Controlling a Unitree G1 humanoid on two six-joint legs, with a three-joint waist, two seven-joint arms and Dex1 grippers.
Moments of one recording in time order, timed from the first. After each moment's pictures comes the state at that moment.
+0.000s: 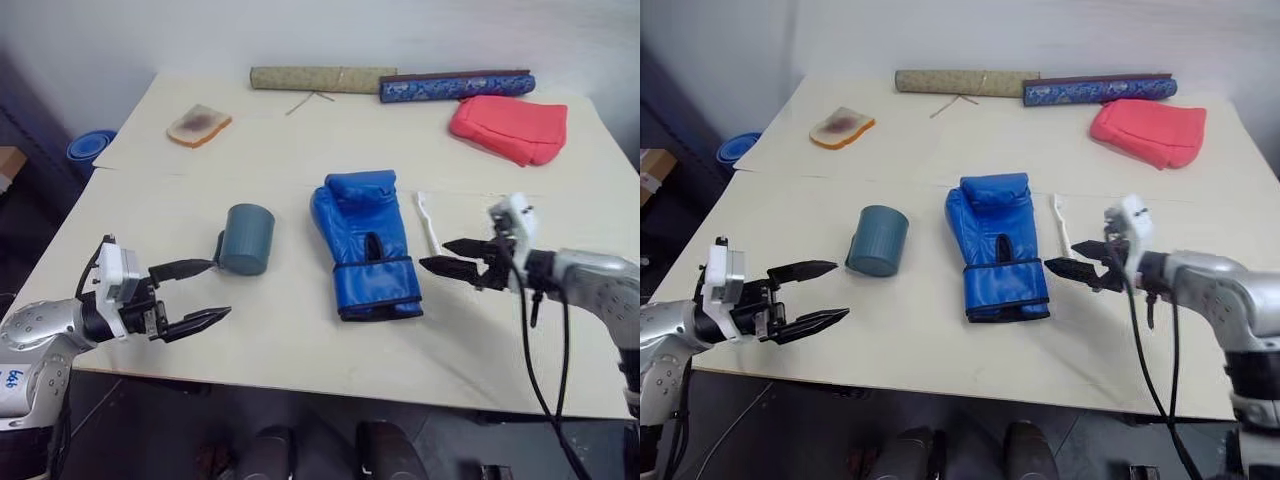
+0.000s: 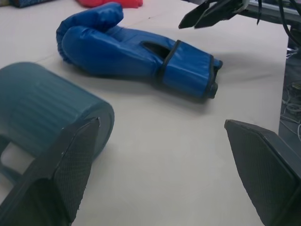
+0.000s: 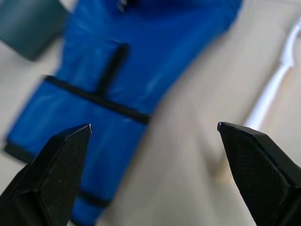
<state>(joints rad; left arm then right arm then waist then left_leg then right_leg) -0.03 0.78 0.33 -0.19 -0.66 0.32 -1.09 -0.52 -0.86 -0.04 -0.03 0.76 0.99 0.66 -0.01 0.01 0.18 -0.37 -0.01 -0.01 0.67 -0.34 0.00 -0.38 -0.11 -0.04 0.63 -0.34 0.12</state>
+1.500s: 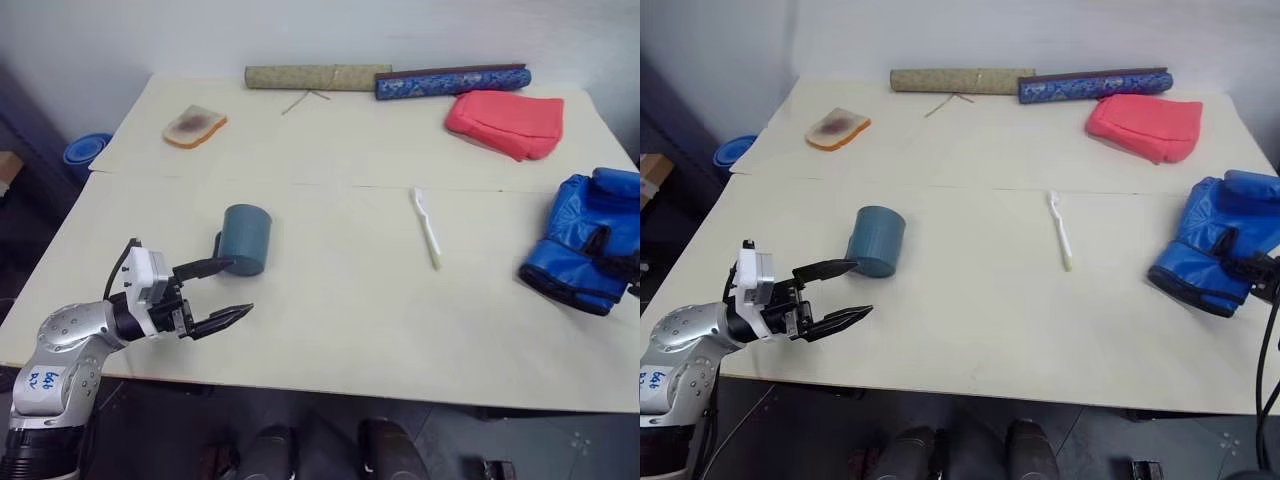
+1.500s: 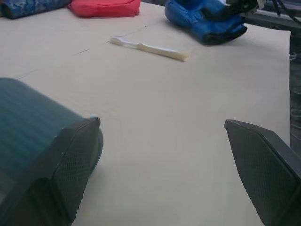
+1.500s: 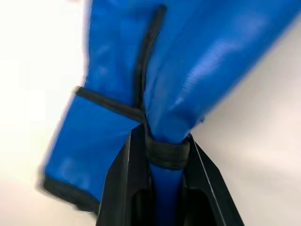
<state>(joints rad) -0.07 0.70 0.25 -0.22 -0.61 0.27 -1.03 -0.69 -1.12 -0.33 1.00 0.47 0.84 0.81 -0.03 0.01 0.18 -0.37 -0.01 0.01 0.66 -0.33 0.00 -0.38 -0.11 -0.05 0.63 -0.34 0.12</state>
